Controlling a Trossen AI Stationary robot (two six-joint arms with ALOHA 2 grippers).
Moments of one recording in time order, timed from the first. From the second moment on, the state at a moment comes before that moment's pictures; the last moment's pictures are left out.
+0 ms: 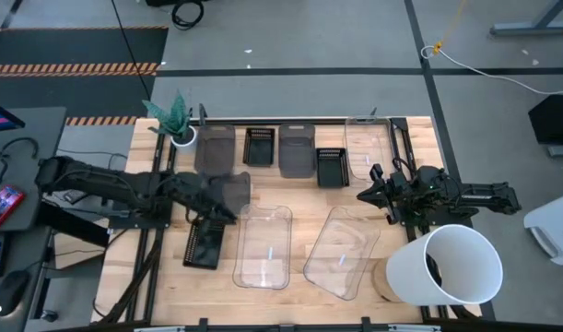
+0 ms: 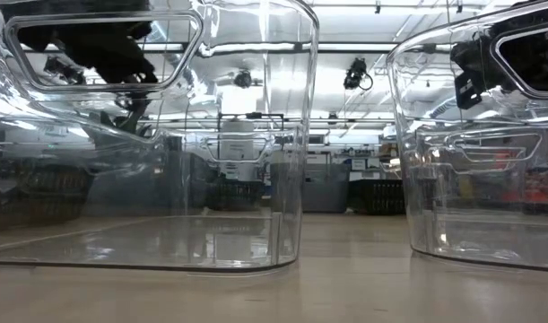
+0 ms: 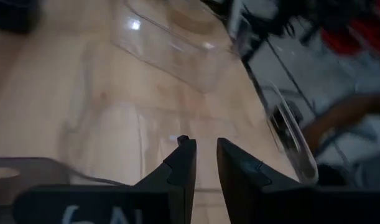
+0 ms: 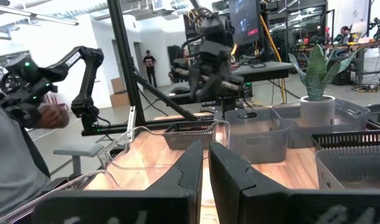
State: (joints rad) left arm -0.10 0.89 0.45 0.00 0.26 -0.28; right arm -0.07 0.01 0.01 0.10 -0.23 0.16
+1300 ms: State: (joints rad) left arm -0.61 1.37 0.95 -0.34 0.05 -0.24; right arm -0.07 0.01 0.01 0.10 -0.23 0.16
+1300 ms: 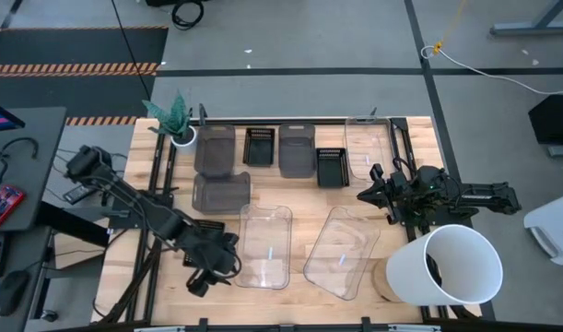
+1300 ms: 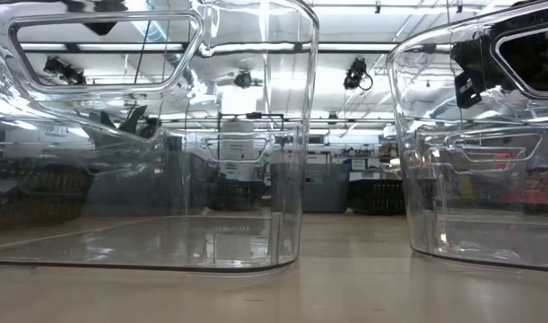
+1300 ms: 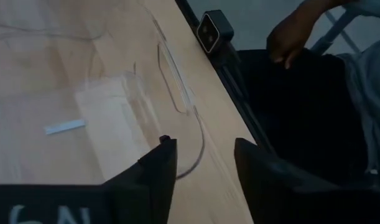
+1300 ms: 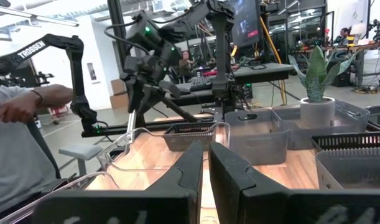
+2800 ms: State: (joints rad) left arm -0.65 1.74 1.20 -0.25 -0.28 -0.27; right arm -0.07 0.01 0.01 0.14 -0.23 0.16
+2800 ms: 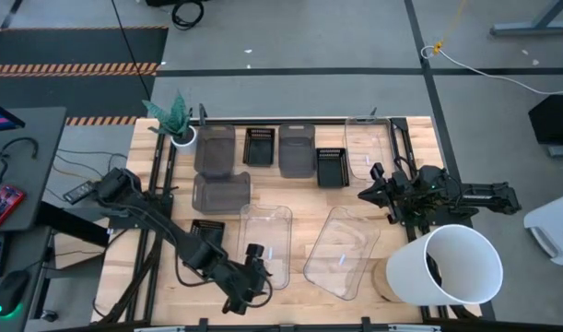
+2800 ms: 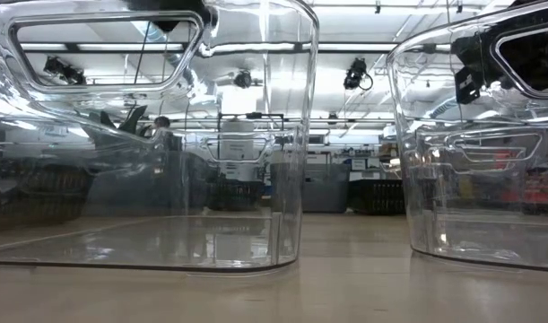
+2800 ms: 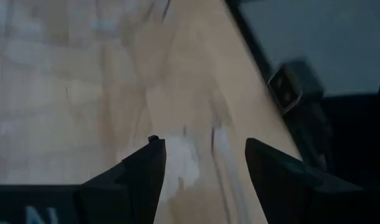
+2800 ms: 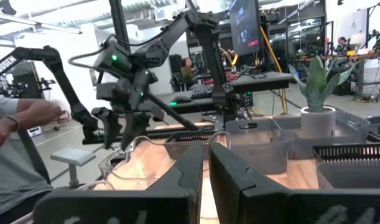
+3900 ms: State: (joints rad) left arm -0.65 1.87 1.20 -0.25 -0.25 -0.33; right arm -0.07 0.01 0.01 0.14 -0.23 0.16
